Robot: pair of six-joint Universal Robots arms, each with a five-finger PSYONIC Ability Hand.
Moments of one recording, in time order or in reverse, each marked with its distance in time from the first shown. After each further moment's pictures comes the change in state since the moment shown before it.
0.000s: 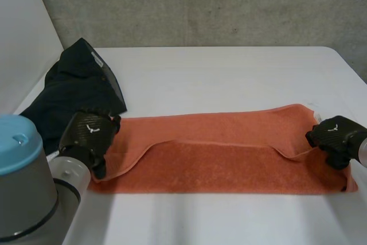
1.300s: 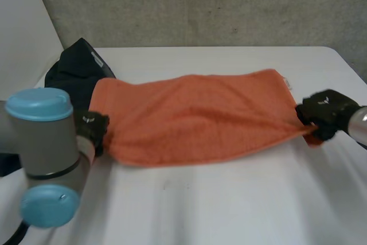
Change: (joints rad) left arm 0.082 -0.264 0.231 -0.083 -0.074 -0.122; right arm 0.062 0.072 -0.219 0.040 -0.051 0.116; left_hand 0.917 0.976 0.958 0.982 0.916; right_hand 0.000 0.000 0.000 0.000 0.000
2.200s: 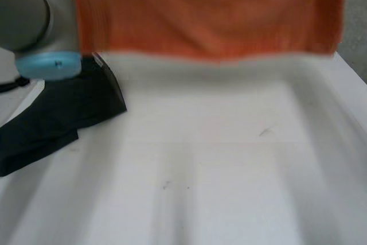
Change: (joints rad) left arm -0.023 0.030 0.706 0.426 0.040 0.152; right arm 0.119 0.035 -0.769 -0.486 0.290 0.366; left_hand 0.000 0.000 0.000 -0.001 0.000; right_hand 0.000 0.000 0.000 0.000 0.000
